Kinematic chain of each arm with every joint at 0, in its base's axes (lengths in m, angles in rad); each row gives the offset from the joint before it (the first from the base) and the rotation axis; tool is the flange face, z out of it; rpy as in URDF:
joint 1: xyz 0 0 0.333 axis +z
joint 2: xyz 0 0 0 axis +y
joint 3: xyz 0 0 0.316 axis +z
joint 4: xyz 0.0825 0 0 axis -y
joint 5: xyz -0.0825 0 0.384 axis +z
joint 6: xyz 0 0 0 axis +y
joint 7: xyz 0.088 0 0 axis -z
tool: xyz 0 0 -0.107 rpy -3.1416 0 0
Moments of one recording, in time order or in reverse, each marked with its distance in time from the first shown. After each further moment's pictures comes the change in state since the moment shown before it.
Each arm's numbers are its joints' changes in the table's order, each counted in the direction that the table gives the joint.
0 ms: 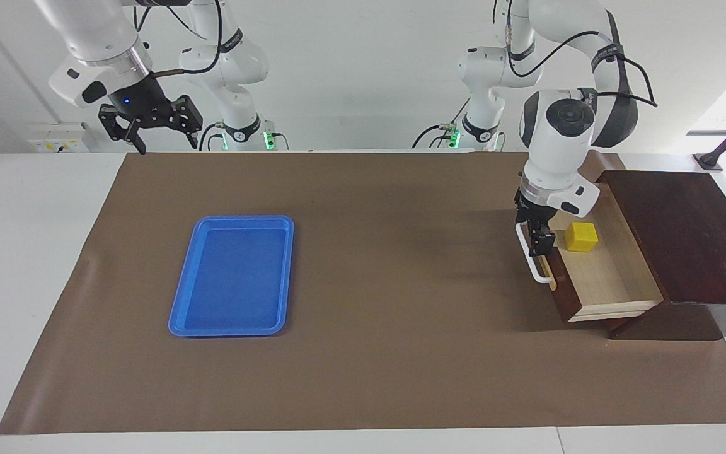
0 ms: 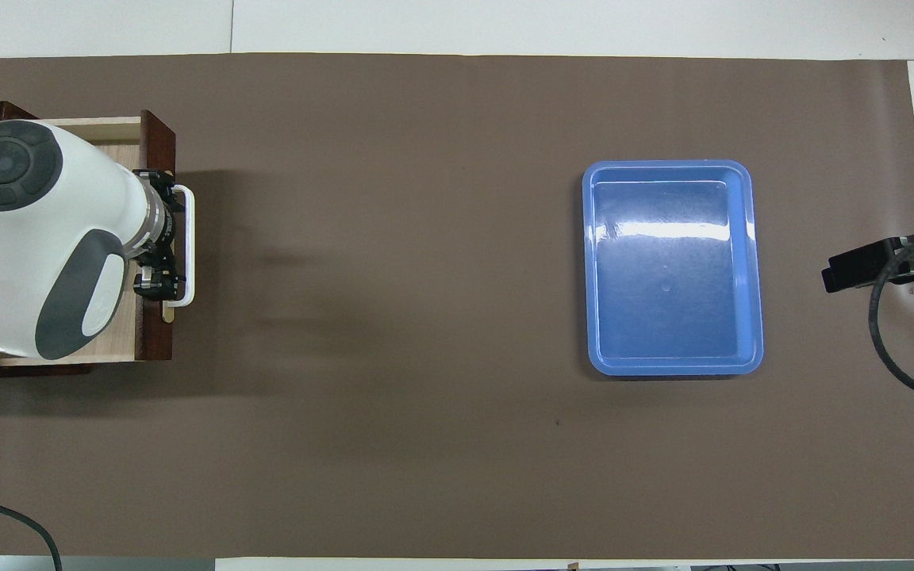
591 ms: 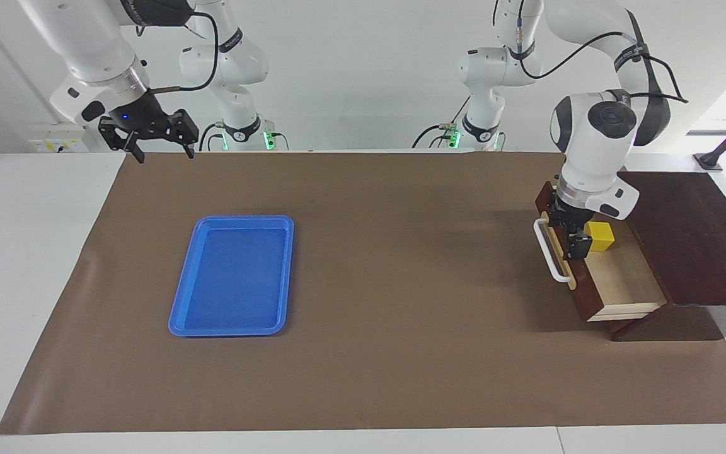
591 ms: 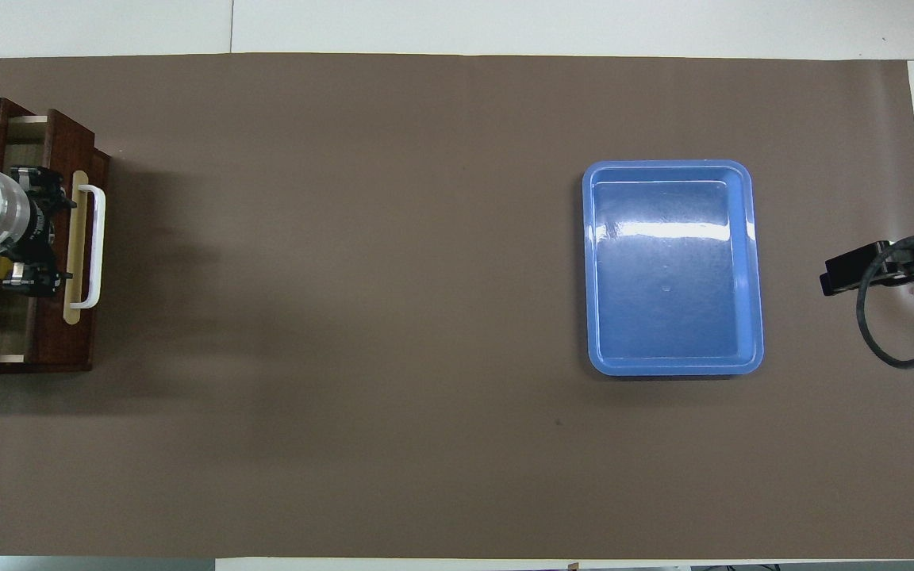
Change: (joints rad) left arm 0.232 -0.009 0.009 -0.002 0.038 -0.032 0.302; right arm -0.050 0.001 0.003 -0.097 -0.004 -0.059 0.000
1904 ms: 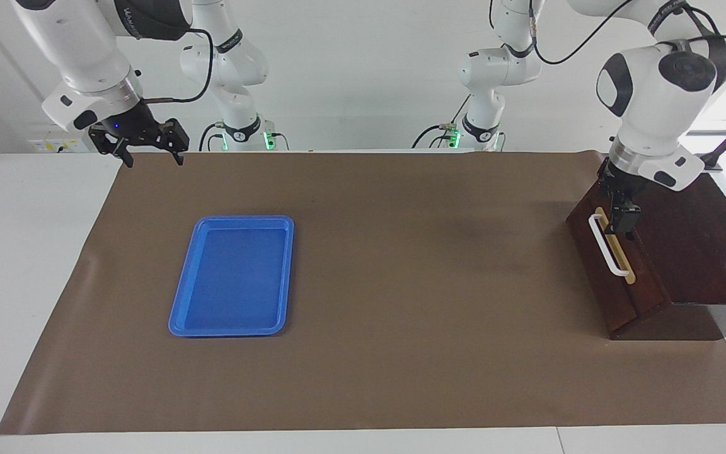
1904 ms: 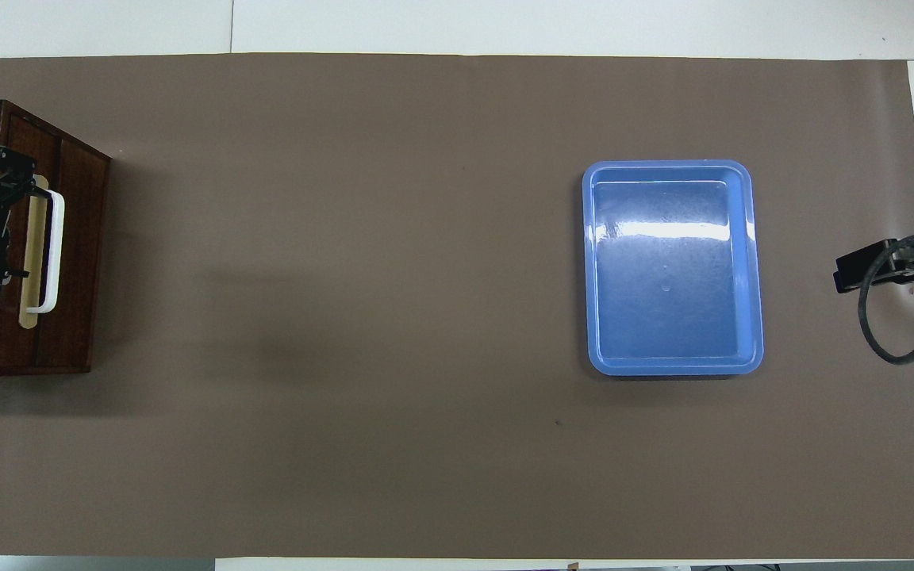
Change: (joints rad) left arm -0.035 -0.079 -0.049 0.189 -0.061 0.306 0.243; right arm -0.085 0.004 0.085 0.003 -0.057 -0.004 0.000
